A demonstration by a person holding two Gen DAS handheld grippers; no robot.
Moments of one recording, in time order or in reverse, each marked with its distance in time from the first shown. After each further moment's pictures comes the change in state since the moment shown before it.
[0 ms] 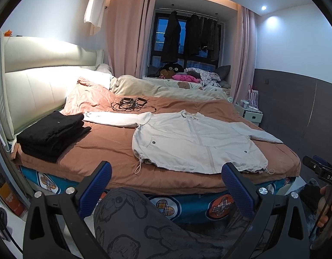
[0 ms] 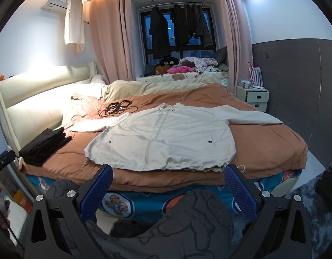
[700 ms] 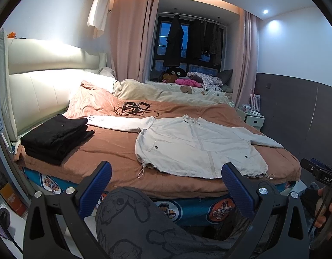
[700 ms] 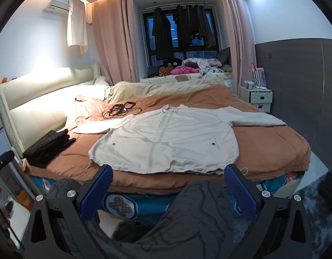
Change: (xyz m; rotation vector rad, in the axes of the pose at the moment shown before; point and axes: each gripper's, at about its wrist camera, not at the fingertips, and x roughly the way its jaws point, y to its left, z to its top) left arm -0.010 0.002 0.009 -0.005 -0.025 0.017; right arm -0.002 -0.002 0.006 0.001 -0.005 0.031
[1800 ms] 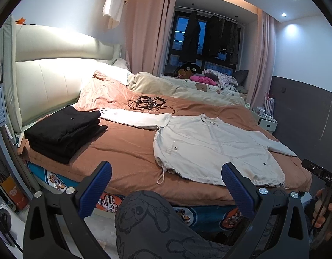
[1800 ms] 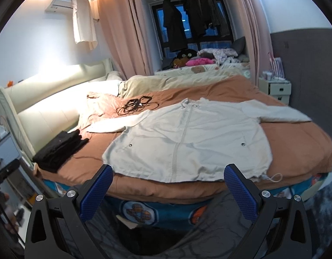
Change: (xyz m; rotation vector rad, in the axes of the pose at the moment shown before) left arm 0.052 0.053 0.012 -0.070 0.033 0.069; right arm 0.078 0.028 0.027 0.036 0.069 0.115
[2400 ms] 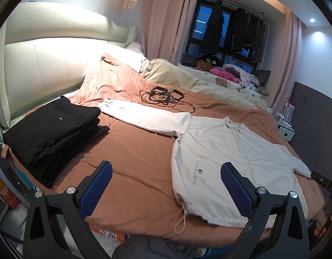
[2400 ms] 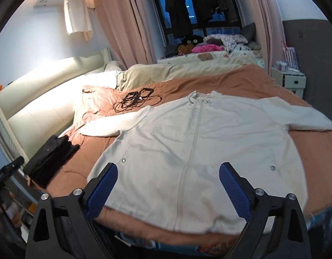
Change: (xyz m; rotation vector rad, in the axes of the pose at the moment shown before) left arm 0.177 0.058 0.067 -0.105 0.093 0.070; right arm 0.169 -0.002 0.076 0.008 0.095 0.050
